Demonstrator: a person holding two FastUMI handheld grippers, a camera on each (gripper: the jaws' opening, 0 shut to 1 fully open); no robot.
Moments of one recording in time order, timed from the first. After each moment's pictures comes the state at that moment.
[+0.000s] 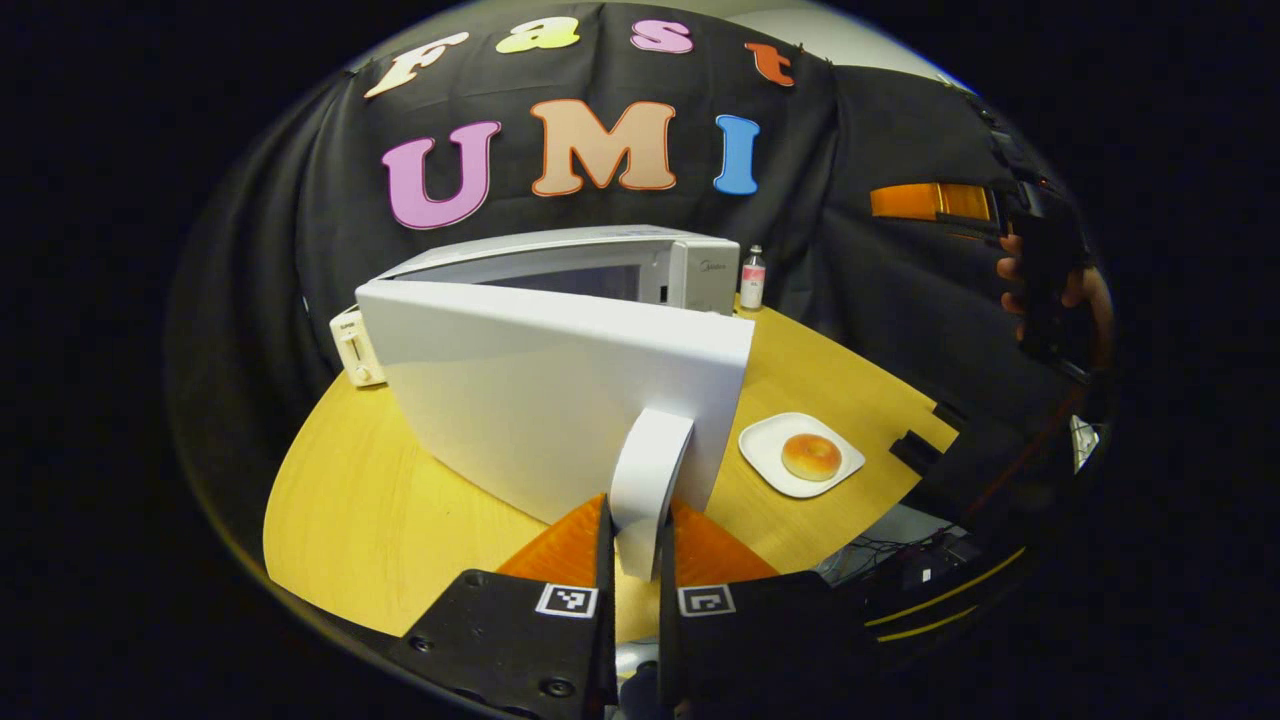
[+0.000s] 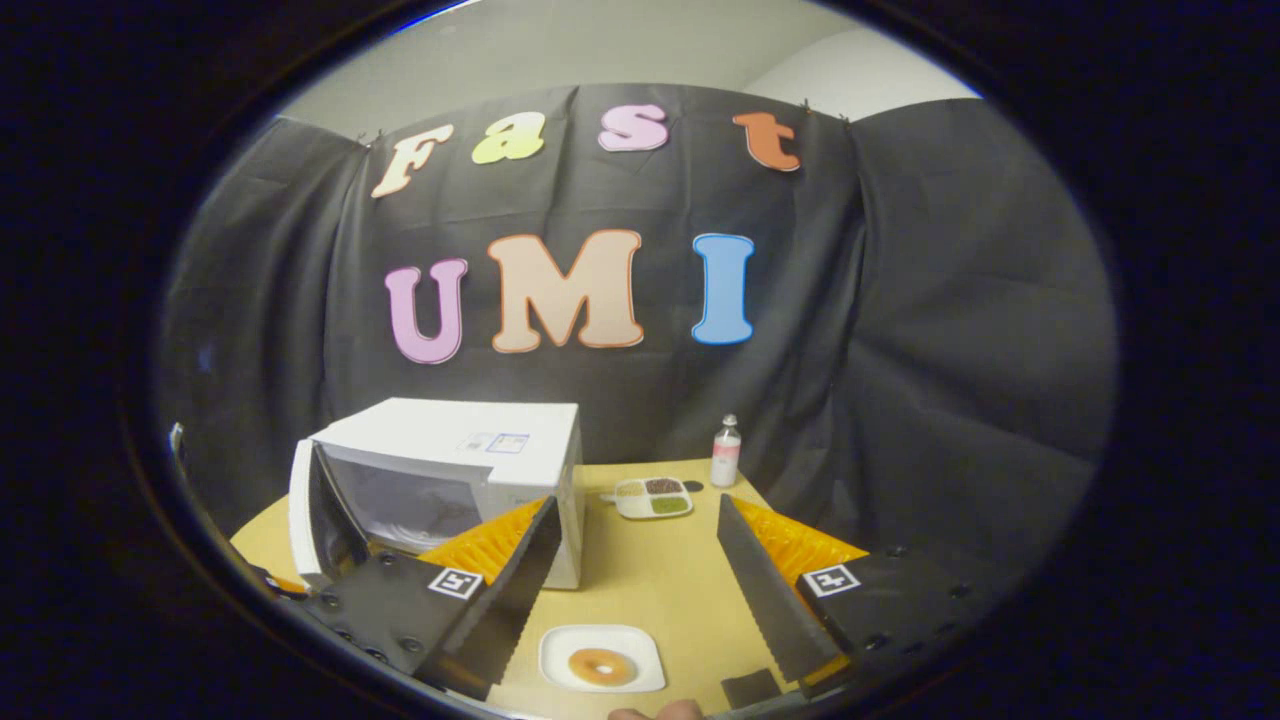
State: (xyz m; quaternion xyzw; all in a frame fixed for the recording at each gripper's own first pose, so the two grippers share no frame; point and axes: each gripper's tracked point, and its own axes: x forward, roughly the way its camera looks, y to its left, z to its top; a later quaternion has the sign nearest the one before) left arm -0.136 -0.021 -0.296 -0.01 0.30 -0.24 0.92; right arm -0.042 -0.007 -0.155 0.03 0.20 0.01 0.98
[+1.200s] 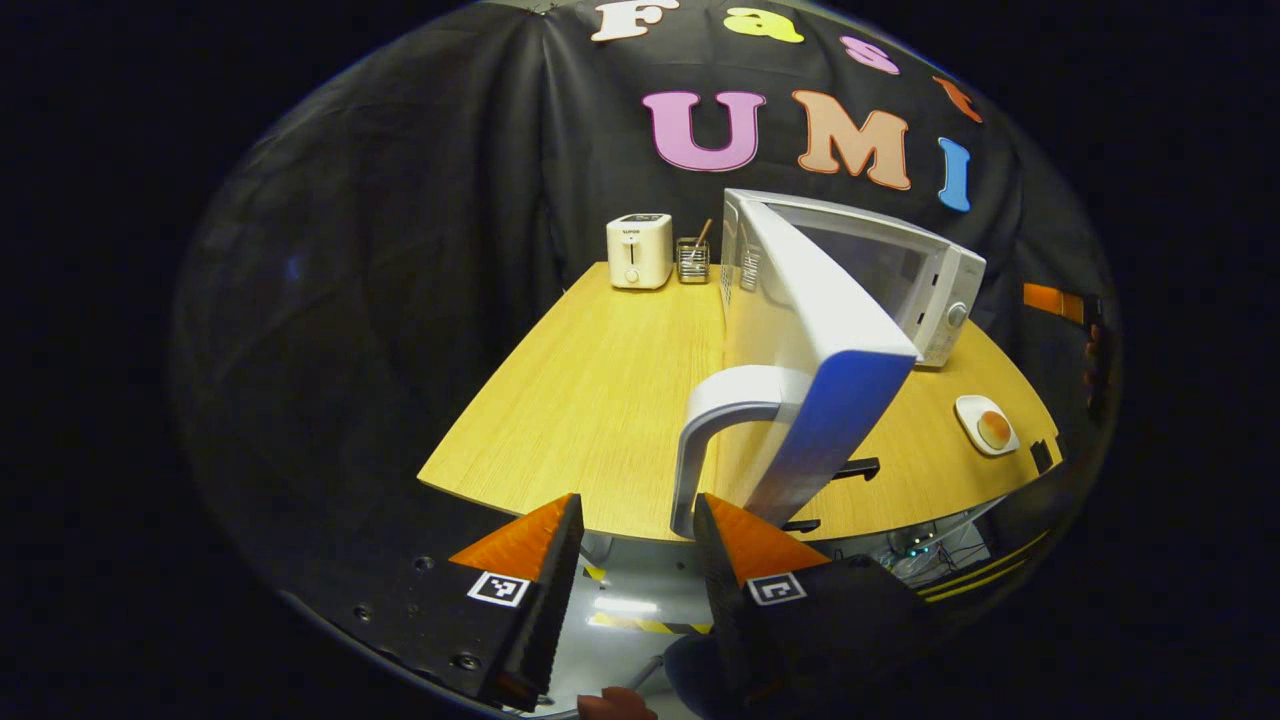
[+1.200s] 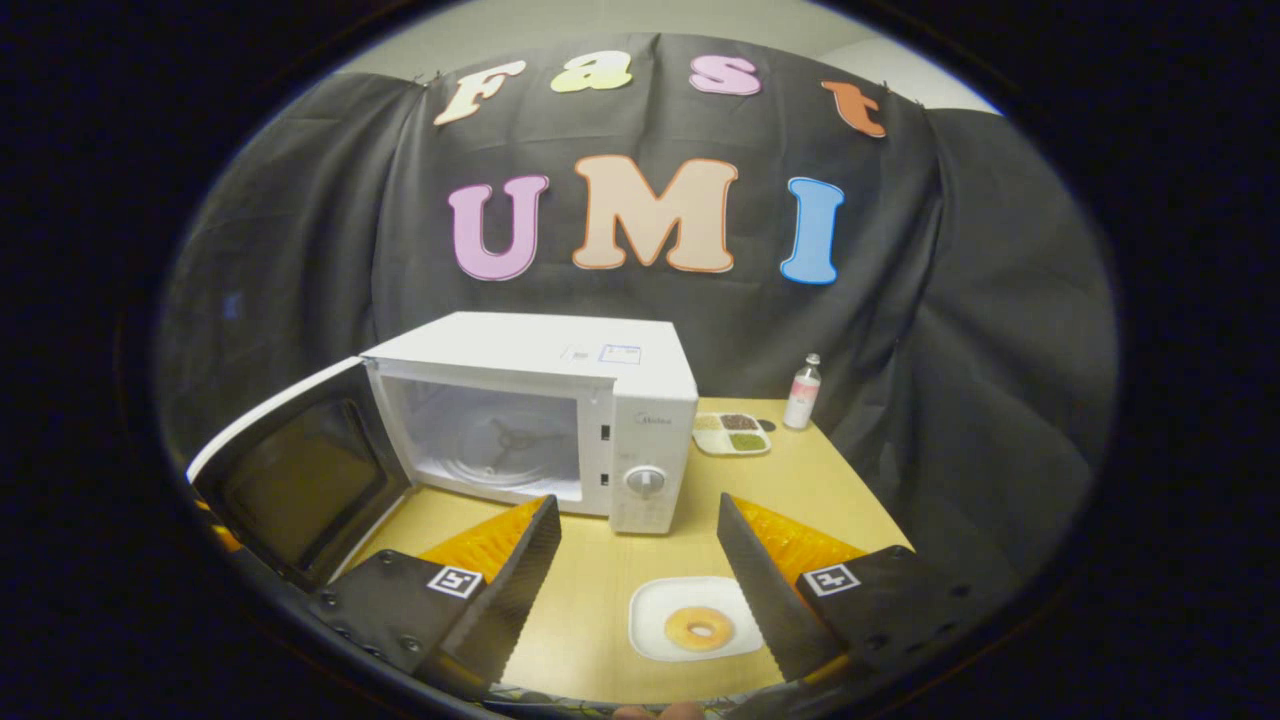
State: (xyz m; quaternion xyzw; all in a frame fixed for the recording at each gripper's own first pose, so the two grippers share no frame) left arm -0.208 0.257 -0.325 -0.04 0.37 0.02 0.93; right arm -0.073 0.112 -0.226 -0.01 0.29 0.06 0.96
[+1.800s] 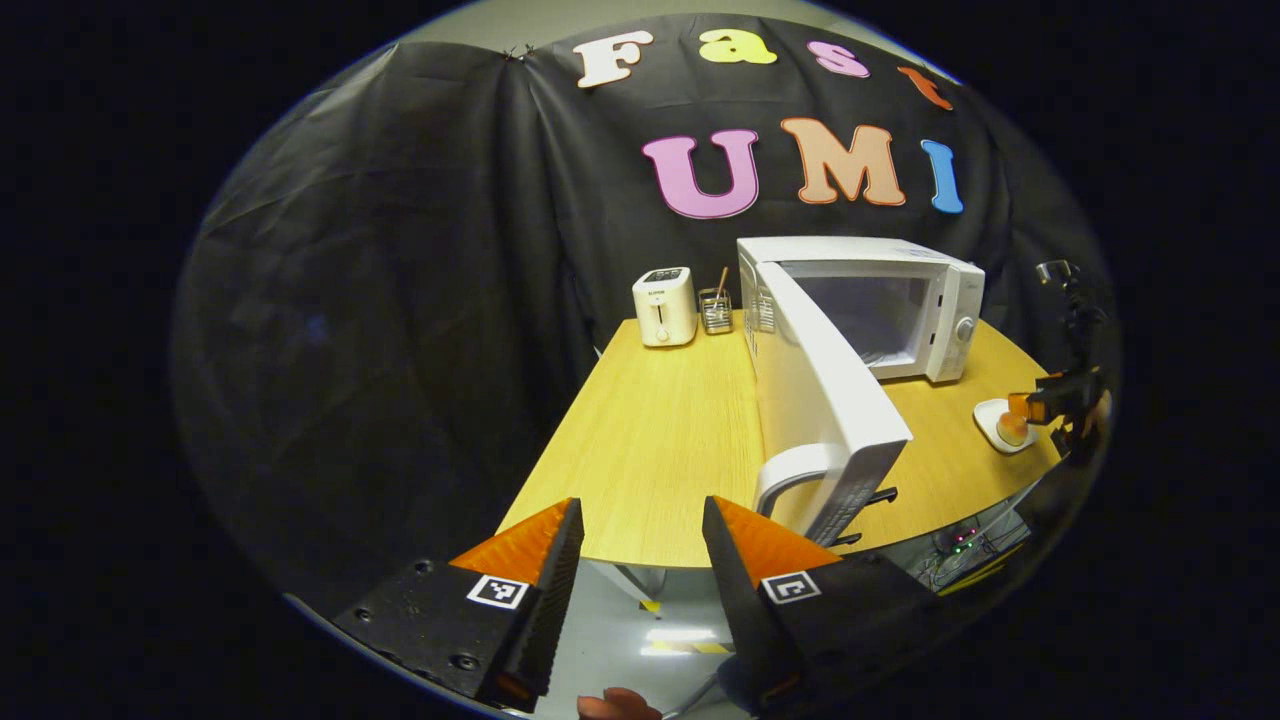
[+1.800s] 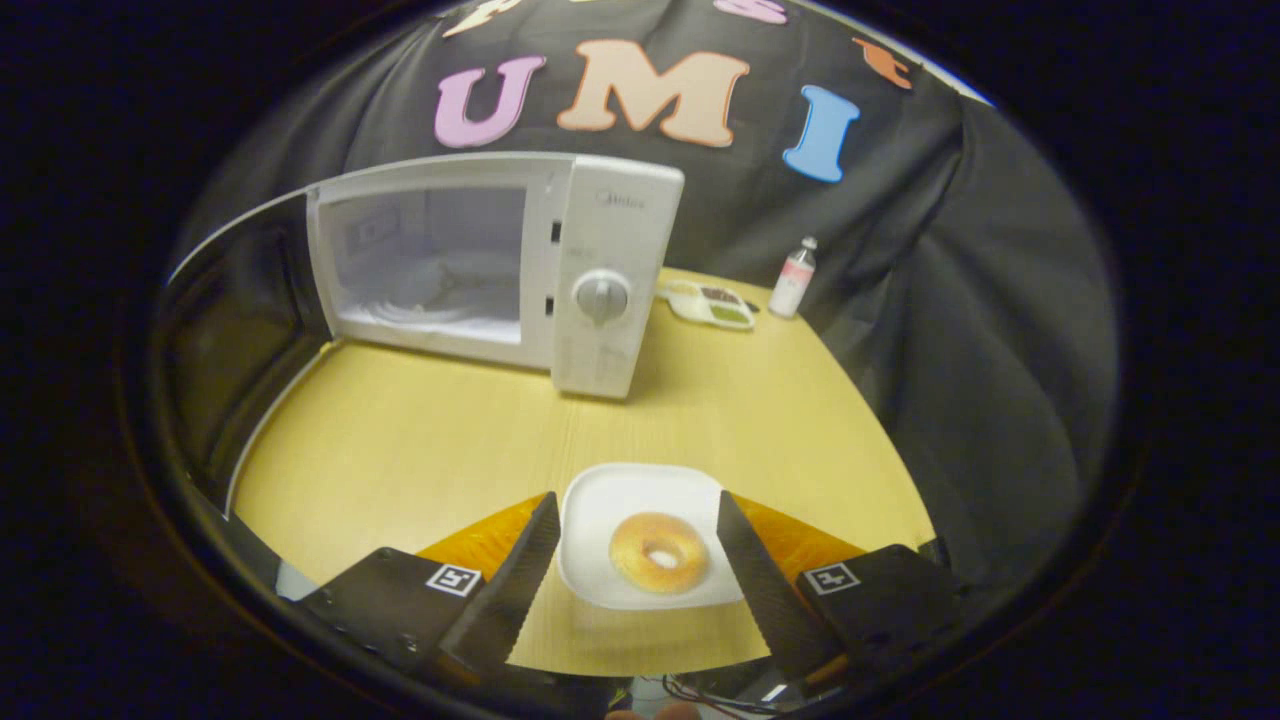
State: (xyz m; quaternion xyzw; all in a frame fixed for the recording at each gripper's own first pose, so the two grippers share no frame) left arm -0.201 0.298 -0.260 0.03 0.31 0.04 0.95; right arm -0.124 0.073 -0.392 -0.09 0.44 0.04 0.89
